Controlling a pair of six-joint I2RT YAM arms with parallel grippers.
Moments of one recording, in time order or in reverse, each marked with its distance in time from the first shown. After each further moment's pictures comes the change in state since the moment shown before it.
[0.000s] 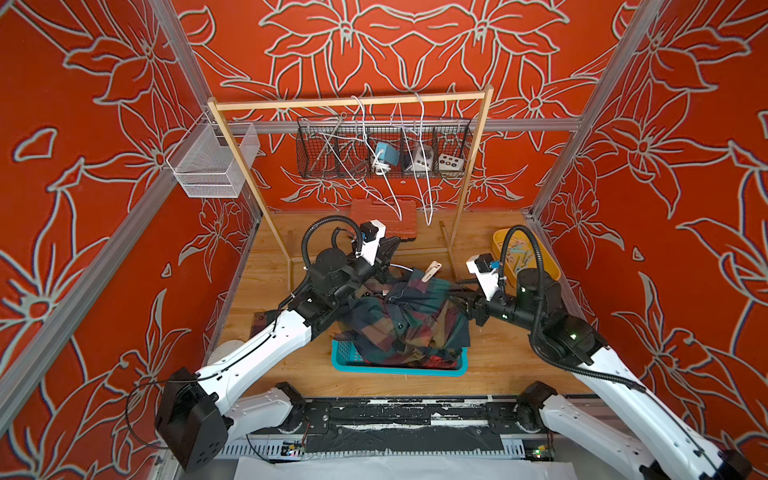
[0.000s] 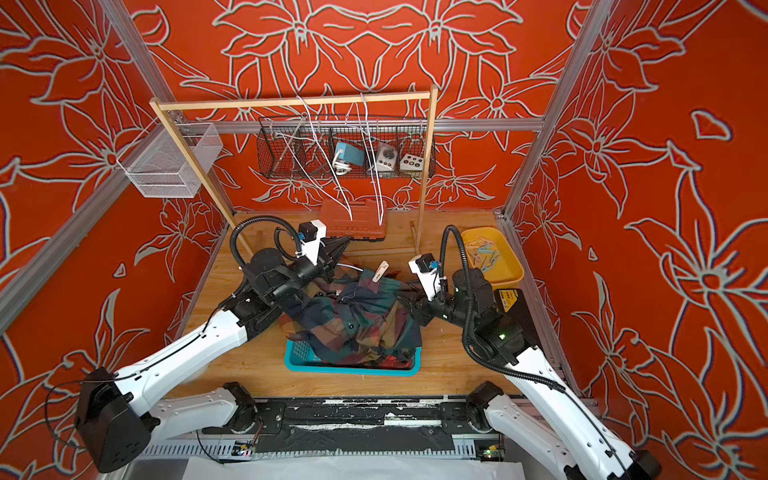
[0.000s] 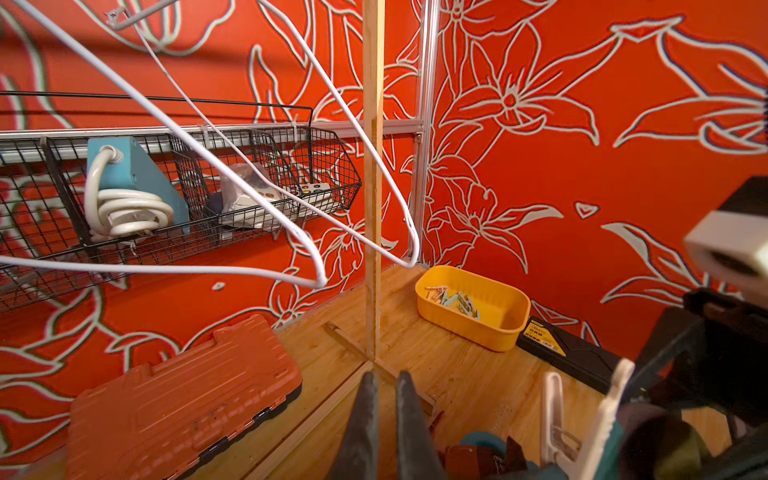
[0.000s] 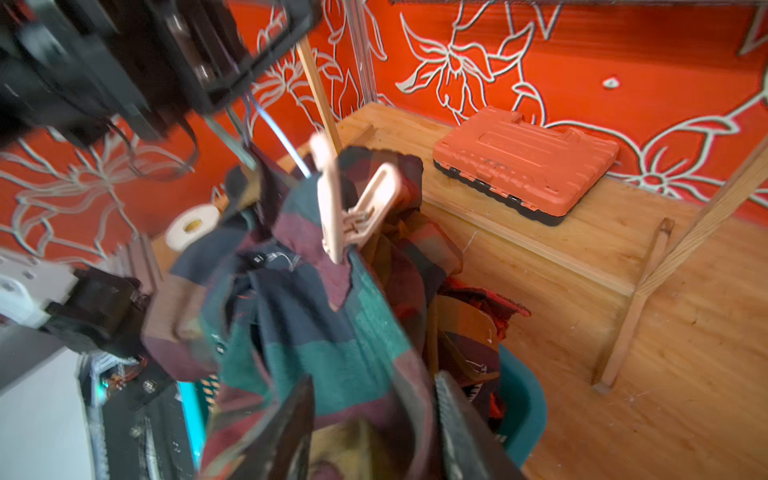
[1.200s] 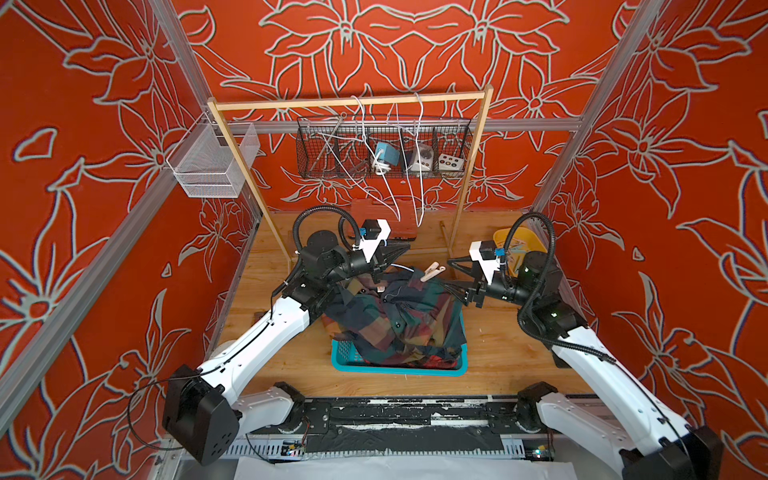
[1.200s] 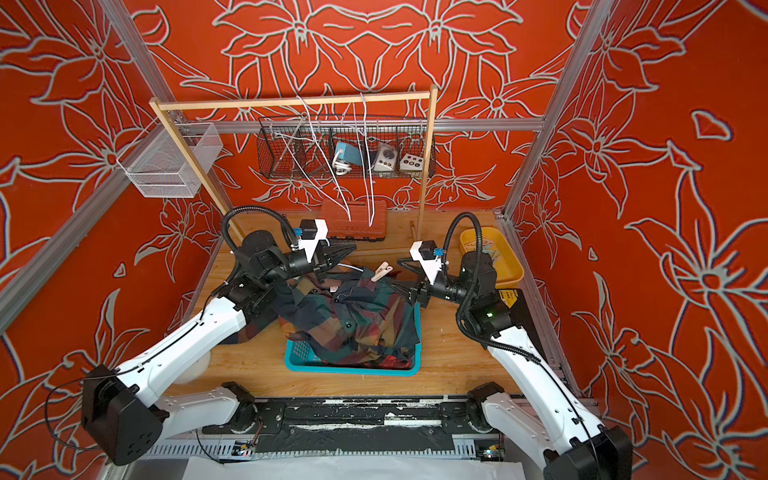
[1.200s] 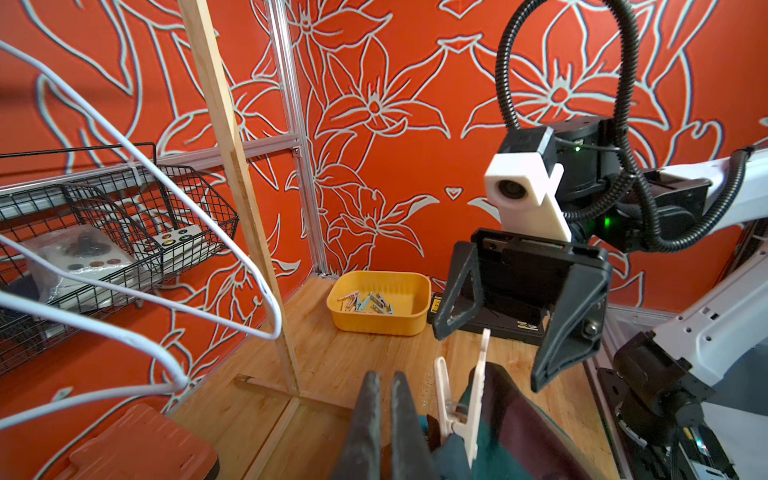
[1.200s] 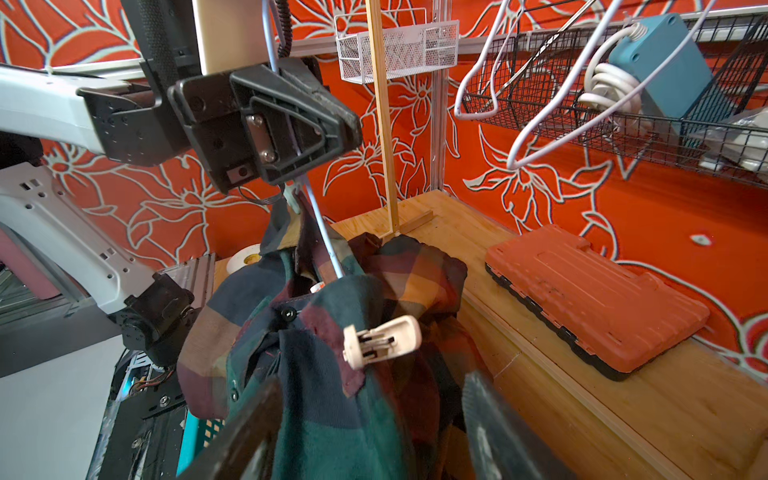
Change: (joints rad) left arm 0.103 0.050 0.118 -0.068 0.528 0.063; right arm -0.197 0.159 -0.078 0.461 -0.477 -0.071
